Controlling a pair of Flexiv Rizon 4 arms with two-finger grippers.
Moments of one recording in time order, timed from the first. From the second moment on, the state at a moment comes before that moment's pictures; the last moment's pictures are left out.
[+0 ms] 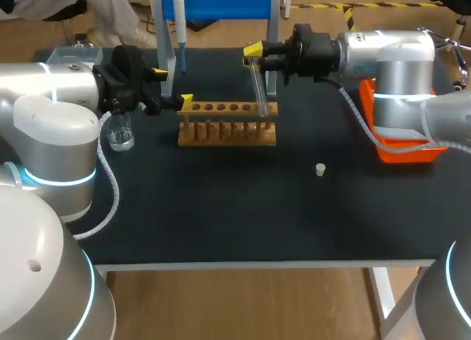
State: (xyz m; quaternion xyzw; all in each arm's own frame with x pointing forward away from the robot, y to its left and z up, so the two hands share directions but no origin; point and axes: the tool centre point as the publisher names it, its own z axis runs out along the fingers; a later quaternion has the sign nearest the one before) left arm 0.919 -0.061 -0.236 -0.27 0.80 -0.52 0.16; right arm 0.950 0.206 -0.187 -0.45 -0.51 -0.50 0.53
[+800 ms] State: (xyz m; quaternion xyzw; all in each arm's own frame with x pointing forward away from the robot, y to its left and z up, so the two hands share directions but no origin) left arm 0.919 -0.067 -0.223 -0.23 0.80 -0.51 0.19; right arm 0.952 0.205 -0.188 -0.45 -0.52 -0.51 0.52
